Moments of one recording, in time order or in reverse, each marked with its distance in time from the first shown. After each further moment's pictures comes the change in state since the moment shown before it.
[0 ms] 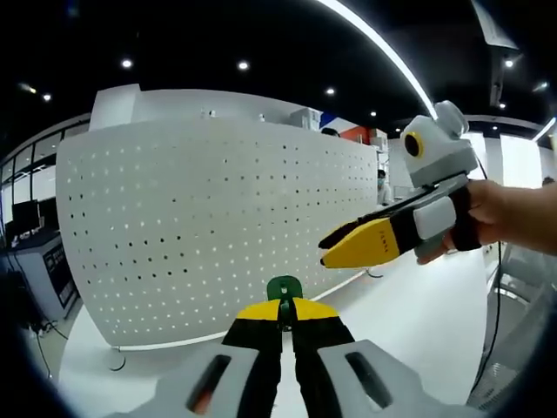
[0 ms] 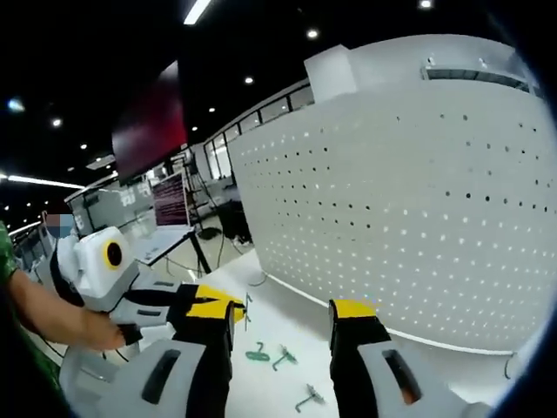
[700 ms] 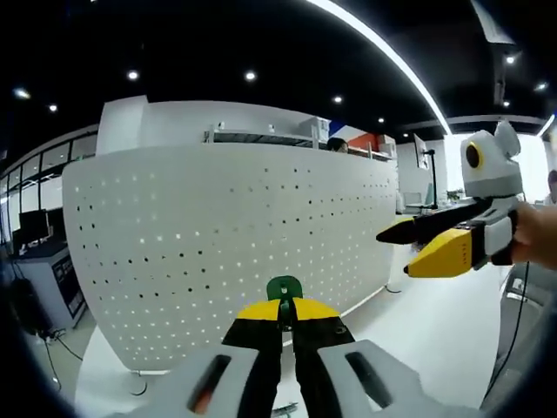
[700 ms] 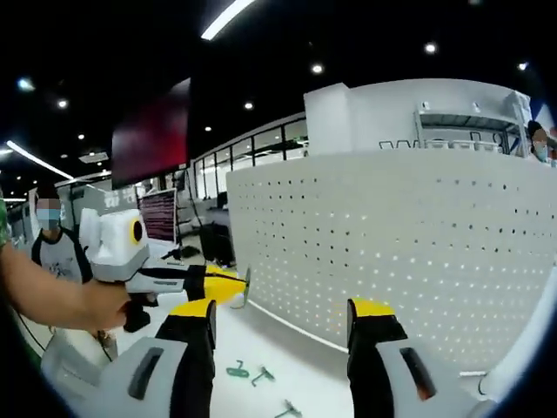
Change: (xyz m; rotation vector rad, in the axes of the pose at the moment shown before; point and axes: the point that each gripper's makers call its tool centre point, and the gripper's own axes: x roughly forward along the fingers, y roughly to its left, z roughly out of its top) left arm 0.010 0.036 0.041 0.021 -0.054 0.060; right arm -0.031 0.001 0.028 -0.099 -0.146 -0.104
